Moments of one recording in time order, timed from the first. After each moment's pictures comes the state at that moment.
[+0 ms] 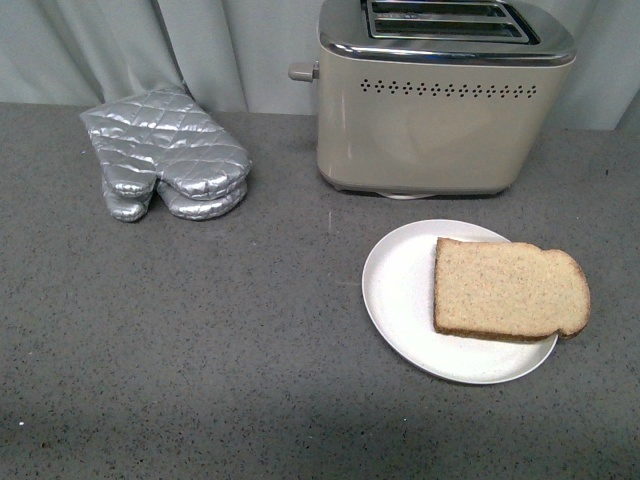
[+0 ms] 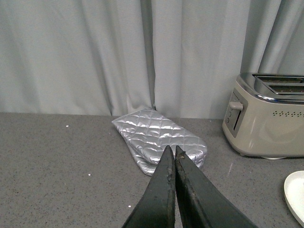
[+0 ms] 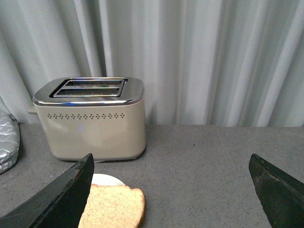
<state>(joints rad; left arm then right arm) 0.00 0.25 0.02 0.25 0.00 -0.01 0.00 0.00 0.00 0.00 0.00 0.00</state>
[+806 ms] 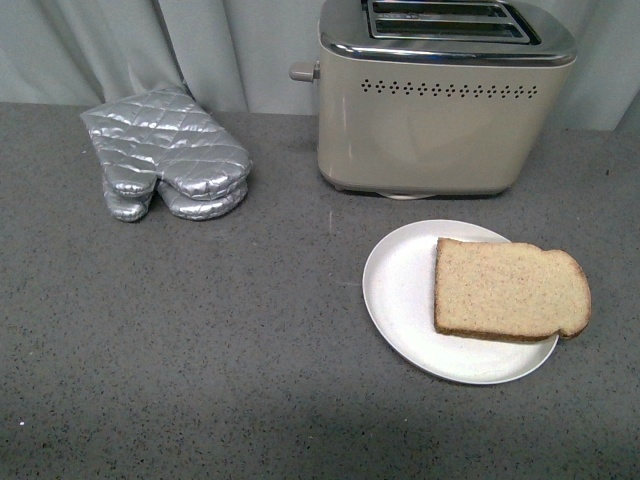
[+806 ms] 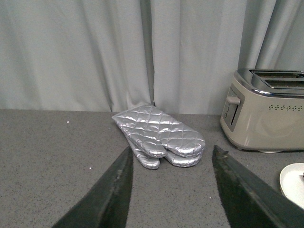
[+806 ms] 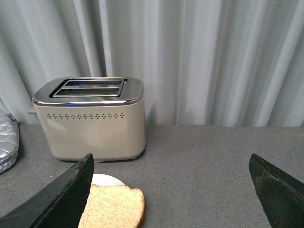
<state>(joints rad) 0.00 0.00 0.02 0.00 0.00 -0.01 0.00 0.00 0.00 0.00 0.00 0.00</state>
